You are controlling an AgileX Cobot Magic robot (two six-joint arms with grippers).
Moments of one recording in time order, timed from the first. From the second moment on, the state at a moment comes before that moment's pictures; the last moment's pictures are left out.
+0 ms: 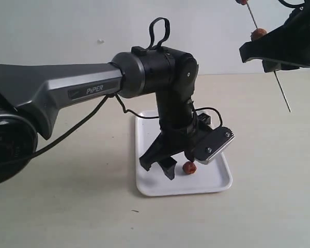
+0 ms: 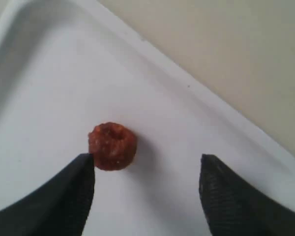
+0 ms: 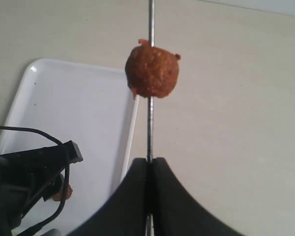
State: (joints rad) left arm -0.82 2.42 -2.04 -0.12 1.20 1.70; right arm 0.19 1.37 -1.12 -0.12 0.72 0.18
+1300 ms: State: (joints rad) left arm -0.82 2.46 -2.04 -0.18 1.09 1.75; right arm 0.19 1.37 -1.12 -0.12 0.71 0.18
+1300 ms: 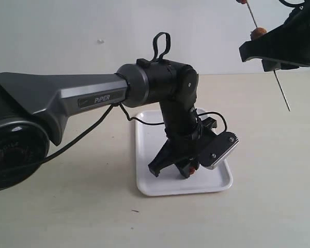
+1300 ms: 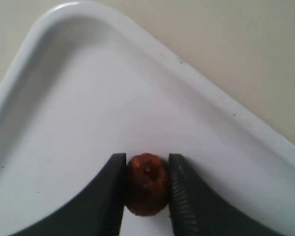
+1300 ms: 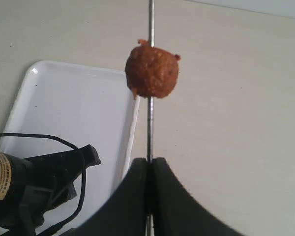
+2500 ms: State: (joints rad) left arm -0.82 2.39 -2.04 -0.10 1.12 1.60; right arm 0.19 1.37 -1.12 -0.13 0.77 0.18
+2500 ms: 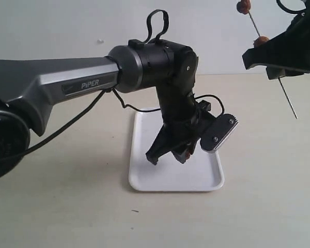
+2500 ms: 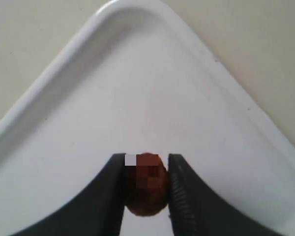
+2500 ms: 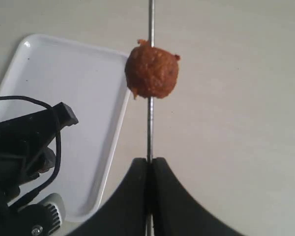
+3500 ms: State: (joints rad) left arm -0.53 2.36 -2.04 -0.85 1.13 0.97; right arm 0.19 1.40 -0.95 -0.28 0.89 0.34
